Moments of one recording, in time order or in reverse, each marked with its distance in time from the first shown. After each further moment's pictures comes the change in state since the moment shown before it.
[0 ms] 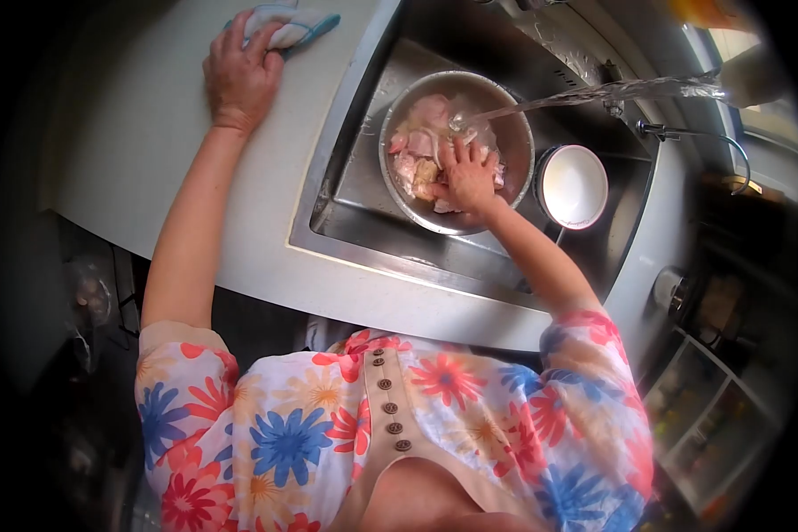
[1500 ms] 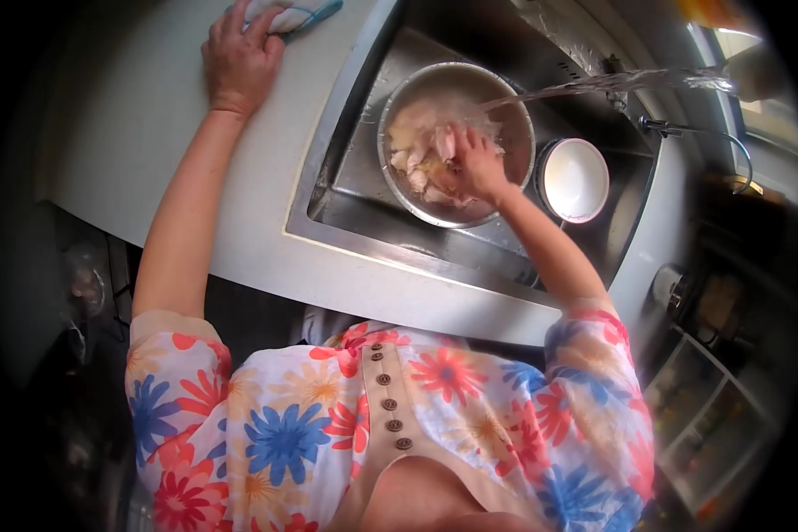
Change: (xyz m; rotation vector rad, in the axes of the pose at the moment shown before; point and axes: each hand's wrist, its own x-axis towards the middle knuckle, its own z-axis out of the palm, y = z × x) left_hand -0.008 -0.004 0.009 0.034 0.040 0.031; right_hand 0.003 0.010 -0.031 0.289 -0.253 0.101
